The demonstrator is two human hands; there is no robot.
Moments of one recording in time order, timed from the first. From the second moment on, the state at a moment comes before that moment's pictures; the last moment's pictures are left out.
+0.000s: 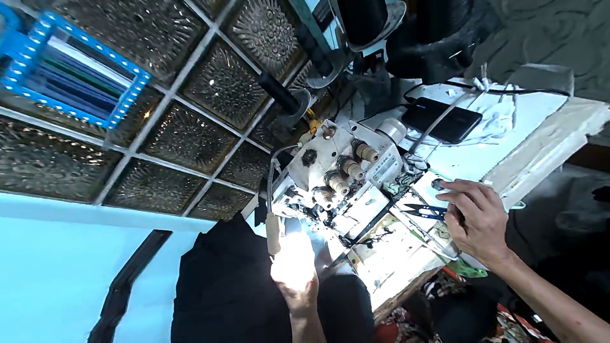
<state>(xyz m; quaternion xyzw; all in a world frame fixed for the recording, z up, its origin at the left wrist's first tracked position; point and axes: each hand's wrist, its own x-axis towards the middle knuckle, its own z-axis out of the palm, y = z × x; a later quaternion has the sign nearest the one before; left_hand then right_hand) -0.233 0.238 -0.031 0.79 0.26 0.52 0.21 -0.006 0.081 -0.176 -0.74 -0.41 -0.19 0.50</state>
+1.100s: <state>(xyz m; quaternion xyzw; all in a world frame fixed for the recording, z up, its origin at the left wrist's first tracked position) -0.222 0.142 -0.125 0.87 0.35 0.34 -0.04 0.000 0.078 -0.167 -0.74 -0.45 -0.19 0.46</state>
